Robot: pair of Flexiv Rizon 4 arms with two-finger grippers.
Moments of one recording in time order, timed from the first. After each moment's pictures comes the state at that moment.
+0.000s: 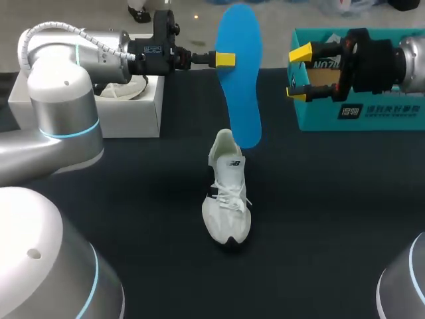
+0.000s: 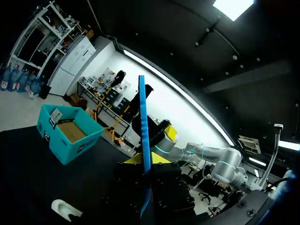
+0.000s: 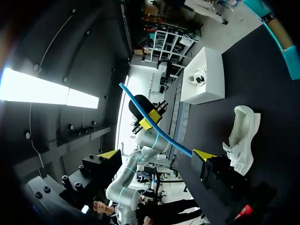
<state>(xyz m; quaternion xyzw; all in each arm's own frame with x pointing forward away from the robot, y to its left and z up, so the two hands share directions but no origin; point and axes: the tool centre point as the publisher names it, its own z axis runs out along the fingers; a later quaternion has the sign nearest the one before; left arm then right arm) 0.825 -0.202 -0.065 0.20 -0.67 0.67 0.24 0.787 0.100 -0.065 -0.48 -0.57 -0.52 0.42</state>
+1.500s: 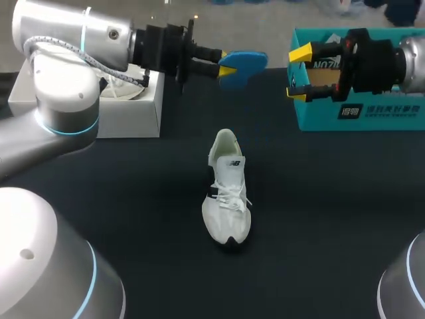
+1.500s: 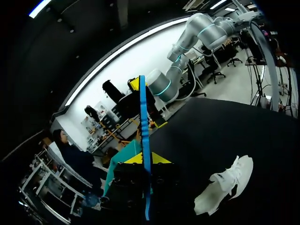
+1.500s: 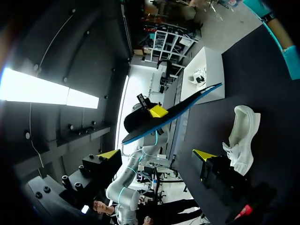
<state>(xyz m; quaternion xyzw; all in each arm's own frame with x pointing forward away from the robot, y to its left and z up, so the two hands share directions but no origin) 0.854 -0.204 -0.092 -0.28 -0.75 0.56 -0.23 0.787 0.100 -0.064 -0.48 -0.57 -0.52 0.42</state>
